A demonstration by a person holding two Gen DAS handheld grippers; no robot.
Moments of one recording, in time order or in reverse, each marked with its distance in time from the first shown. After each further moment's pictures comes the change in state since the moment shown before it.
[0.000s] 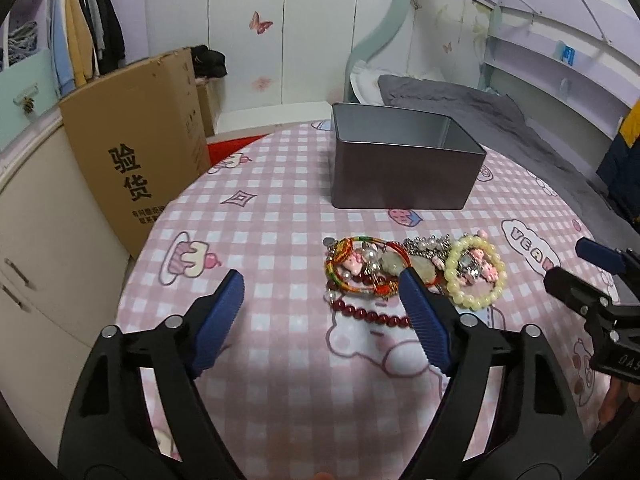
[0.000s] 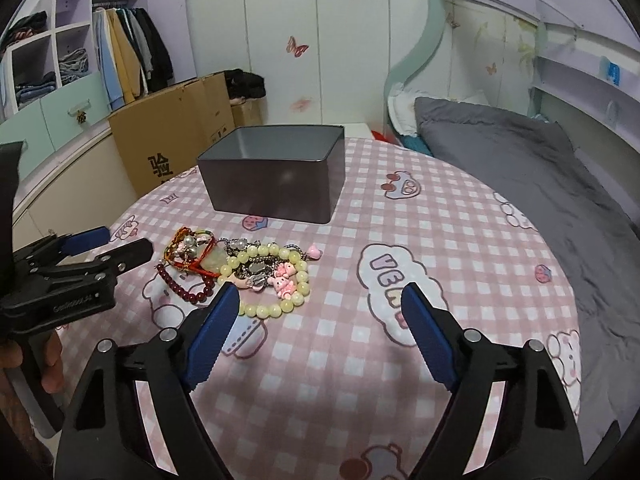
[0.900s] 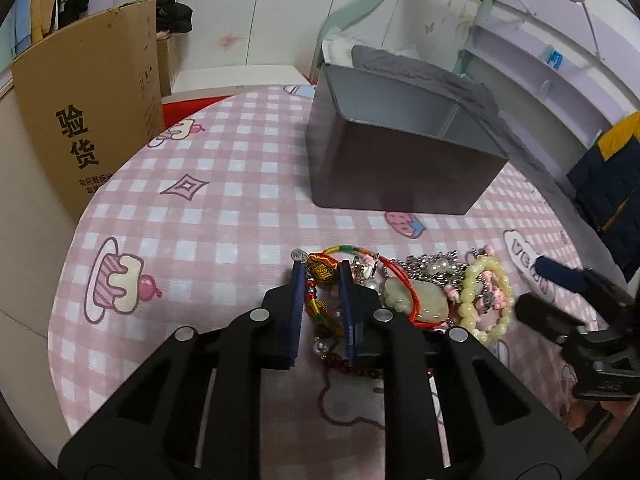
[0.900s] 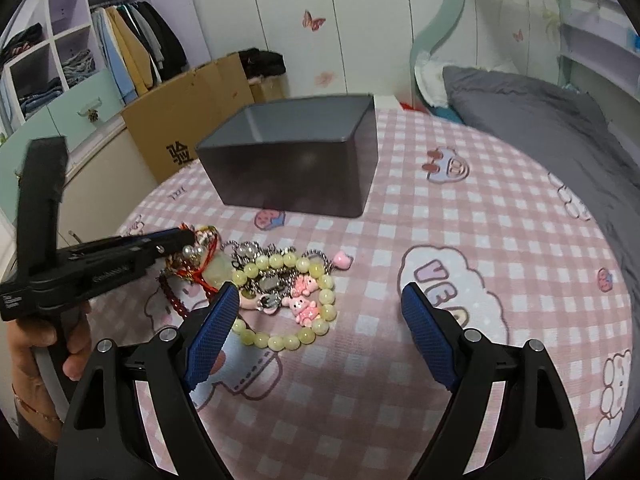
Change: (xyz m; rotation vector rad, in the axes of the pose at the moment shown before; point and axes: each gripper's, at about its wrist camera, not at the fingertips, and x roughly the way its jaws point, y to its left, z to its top) left arm 0.062 0.017 0.021 -0.056 0.120 -0.200; right arm 0.049 -0.003 0.013 0.042 0.108 0.120
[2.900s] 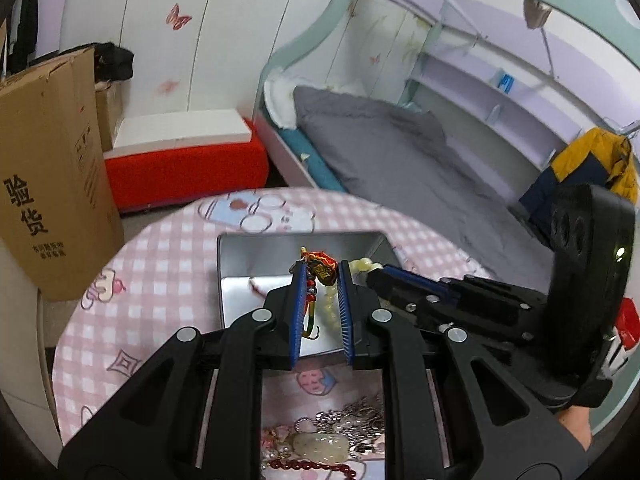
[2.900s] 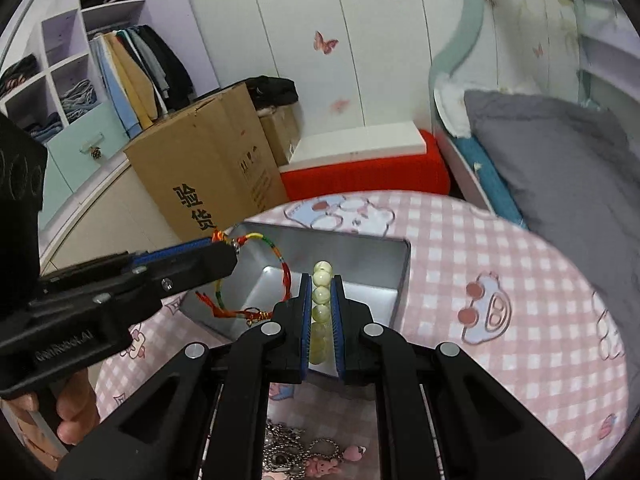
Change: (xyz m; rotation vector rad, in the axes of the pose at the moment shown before) left arm 0.010 -0.040 0.104 0.065 -0.083 -0.168; right arm 0.044 -0.007 0.110 0.019 -0.060 0.079
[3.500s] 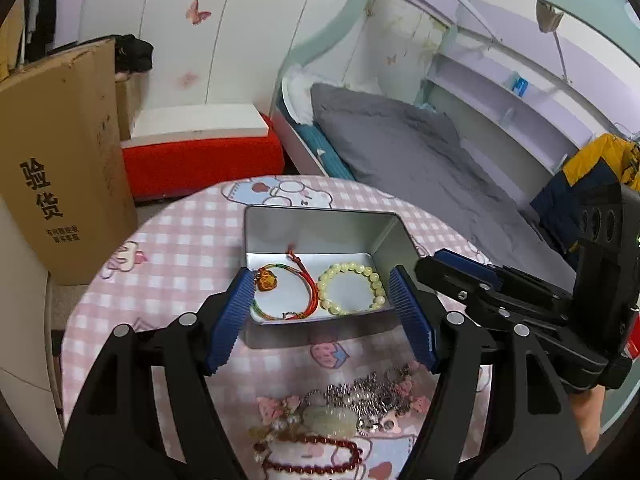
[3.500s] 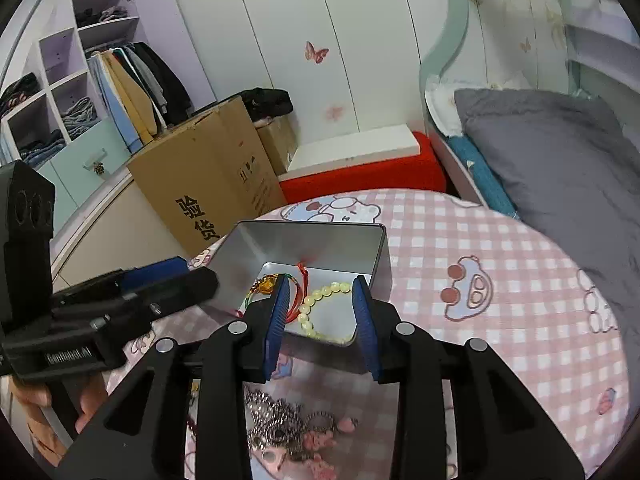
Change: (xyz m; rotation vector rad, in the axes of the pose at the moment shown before) left arm -0.031 0.001 -0.016 -0.036 -0.013 0.039; right arm -0.037 -0.006 -0.008 0.031 -0.048 0.001
